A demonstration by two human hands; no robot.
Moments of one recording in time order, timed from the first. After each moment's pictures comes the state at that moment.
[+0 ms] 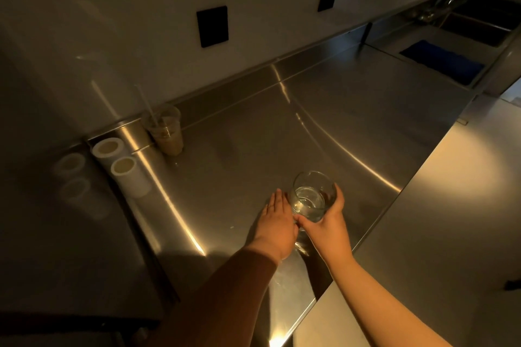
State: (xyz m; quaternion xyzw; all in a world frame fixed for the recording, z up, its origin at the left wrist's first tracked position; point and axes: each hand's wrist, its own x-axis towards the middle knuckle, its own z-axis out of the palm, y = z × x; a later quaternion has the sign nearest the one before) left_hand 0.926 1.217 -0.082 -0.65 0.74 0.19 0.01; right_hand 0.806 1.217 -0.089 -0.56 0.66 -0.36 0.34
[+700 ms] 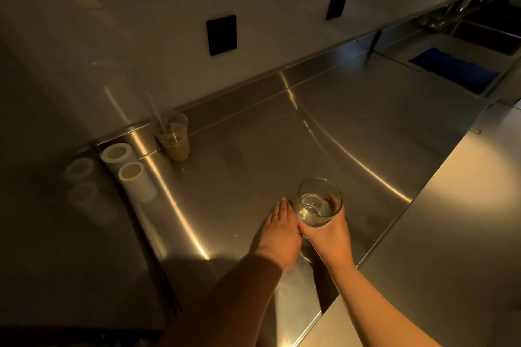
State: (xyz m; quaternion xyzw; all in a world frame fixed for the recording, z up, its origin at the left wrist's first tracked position) left_hand 0.928 1.213 -0.090 -0.65 0.73 0.19 0.00; right_hand 0.811 1.199 -0.110 -0.54 0.64 -0.42 0.35
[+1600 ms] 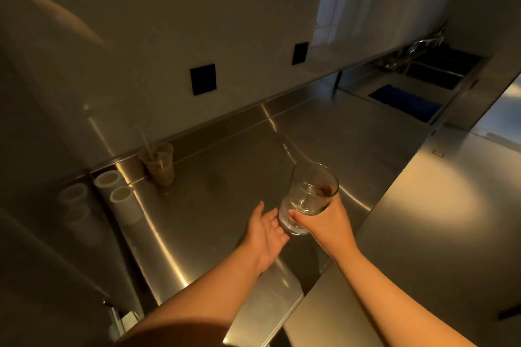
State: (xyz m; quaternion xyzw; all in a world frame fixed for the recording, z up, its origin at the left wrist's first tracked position) left_hand 0.900 1.229 -0.013 -0.37 0.08 0.77 -0.52; right_hand 0.766 1.223 0.015 -0.59 0.59 -0.44 0.32
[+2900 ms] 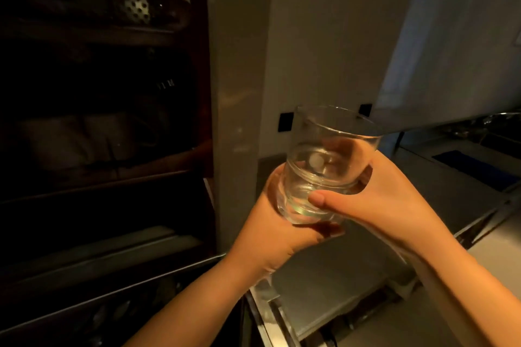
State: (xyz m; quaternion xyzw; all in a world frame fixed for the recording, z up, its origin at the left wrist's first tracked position) left_hand 0.983 1.488 0.190 -0.40 0.57 0.39 -0.61; right_hand 0.833 1.437 0.252 -0.80 0.28 -0.38 0.36
